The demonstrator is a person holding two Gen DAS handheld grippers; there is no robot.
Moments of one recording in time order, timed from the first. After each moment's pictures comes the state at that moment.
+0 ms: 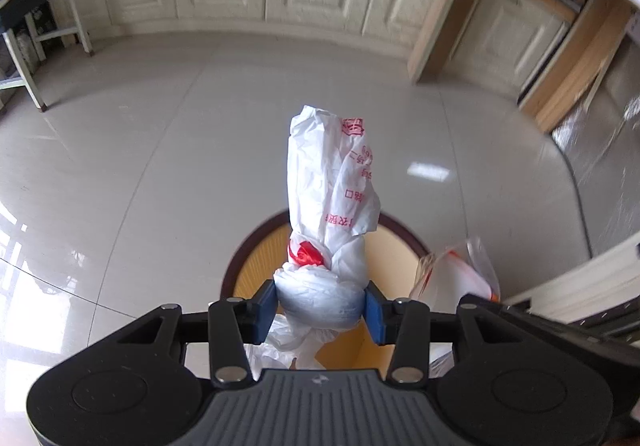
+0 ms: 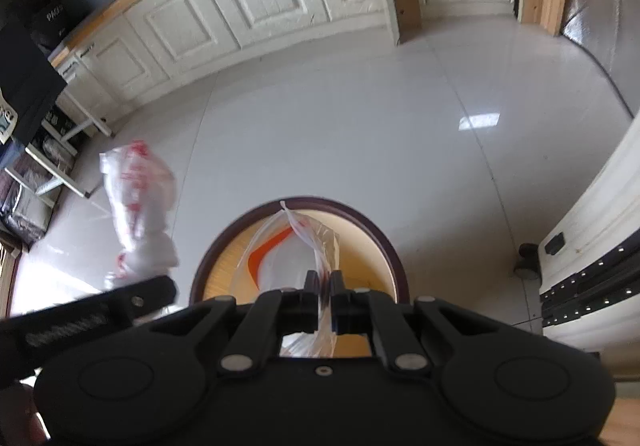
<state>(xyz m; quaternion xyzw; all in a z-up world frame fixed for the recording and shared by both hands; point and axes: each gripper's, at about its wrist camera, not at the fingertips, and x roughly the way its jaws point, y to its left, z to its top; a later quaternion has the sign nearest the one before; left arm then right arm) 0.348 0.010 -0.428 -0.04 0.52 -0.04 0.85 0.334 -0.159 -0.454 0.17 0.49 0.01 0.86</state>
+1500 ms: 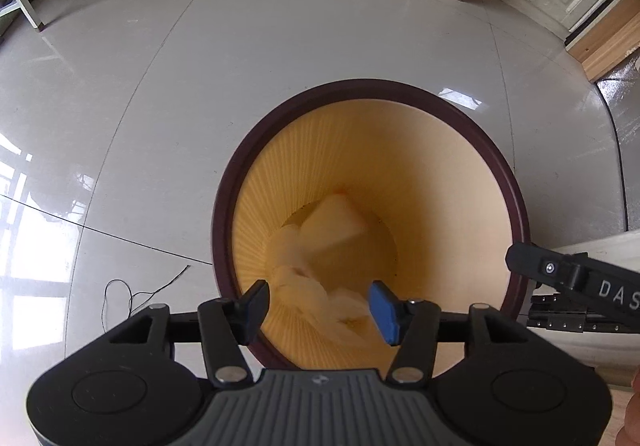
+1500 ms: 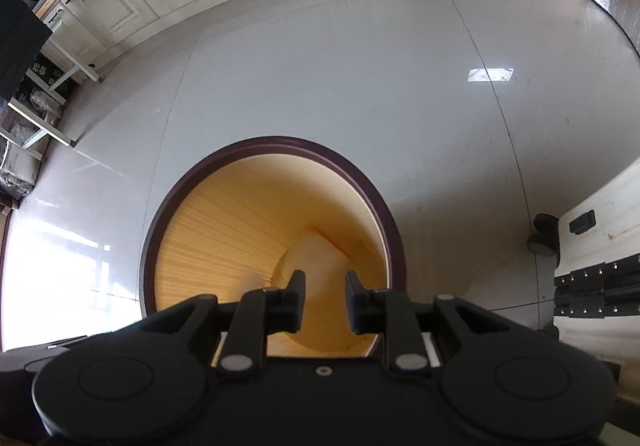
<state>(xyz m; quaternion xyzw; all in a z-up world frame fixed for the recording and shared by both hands) 0.363 0.023 -0.515 -0.05 0.62 -0.01 0.78 0.372 -0.160 -0.513 0.15 0.56 0.03 0.81</state>
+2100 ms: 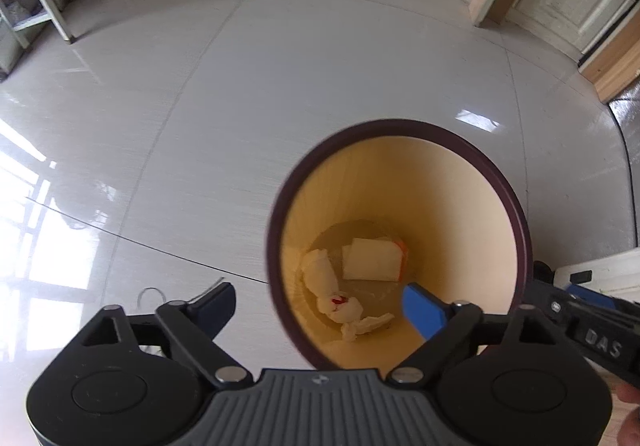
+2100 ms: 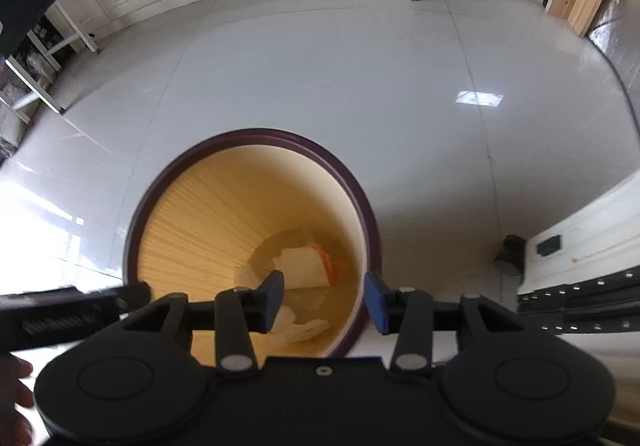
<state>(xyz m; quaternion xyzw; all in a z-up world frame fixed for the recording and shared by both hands) 0.356 0.043 -0.477 -0.05 0.60 0.03 0.80 0.356 -0.153 -0.494 0.07 0.56 0.03 0.83</state>
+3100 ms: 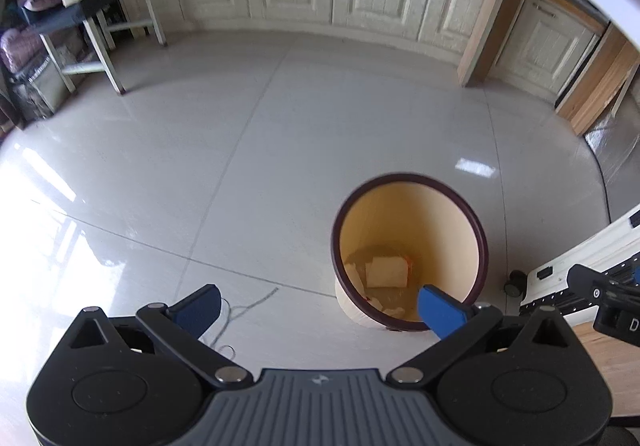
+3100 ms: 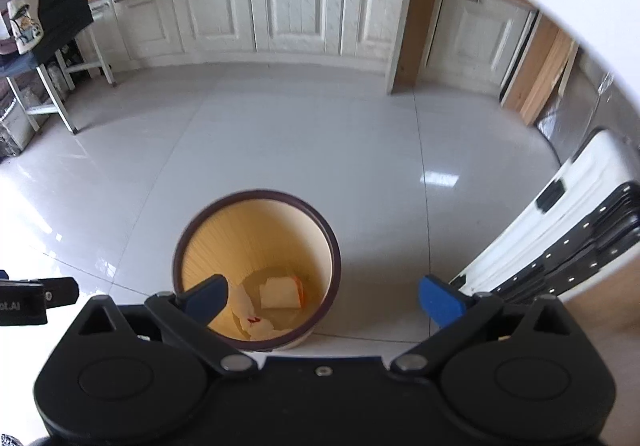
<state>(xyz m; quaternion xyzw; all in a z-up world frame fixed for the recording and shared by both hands) 0.240 0.083 -0.315 -0.03 0.52 0.04 0.86 0.248 -0.138 -0.334 0.00 0.46 0.00 0.89</state>
